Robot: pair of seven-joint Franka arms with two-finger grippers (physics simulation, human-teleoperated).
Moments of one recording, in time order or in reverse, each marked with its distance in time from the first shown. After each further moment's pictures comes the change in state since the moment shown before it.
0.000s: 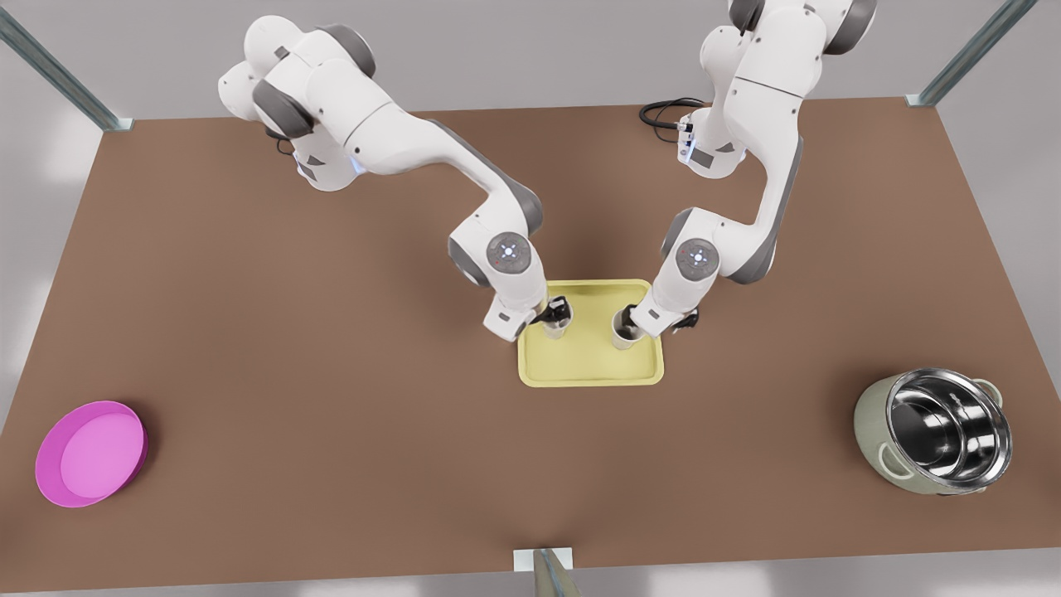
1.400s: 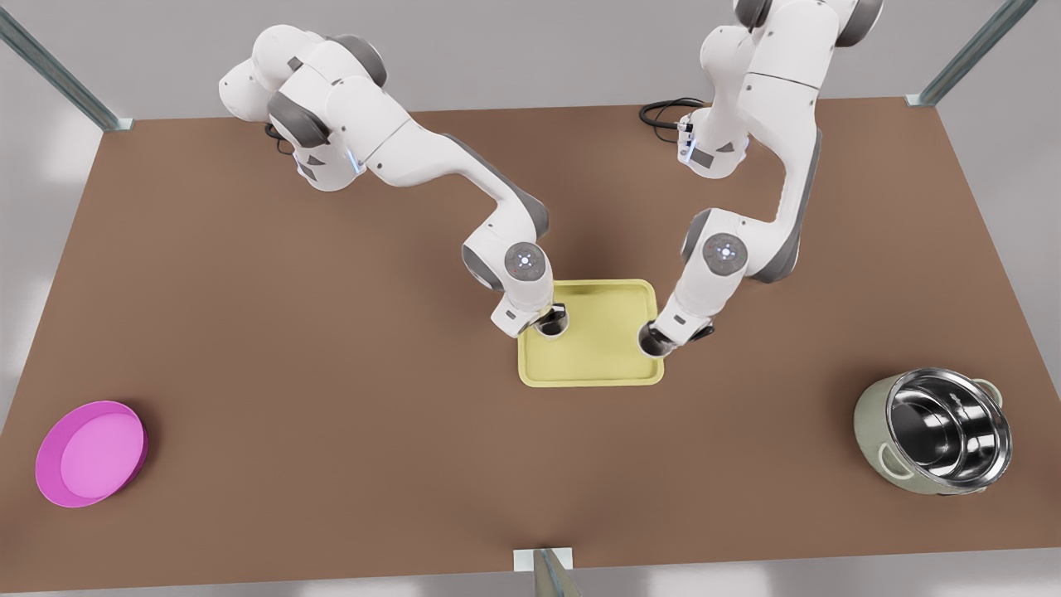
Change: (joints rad) left arm 0.004 -0.055 0.086 0.014 0.006 0.030 -0.012; right arm 0.032 0.061 -0.001 -0.036 -0.018 0.025 0.161
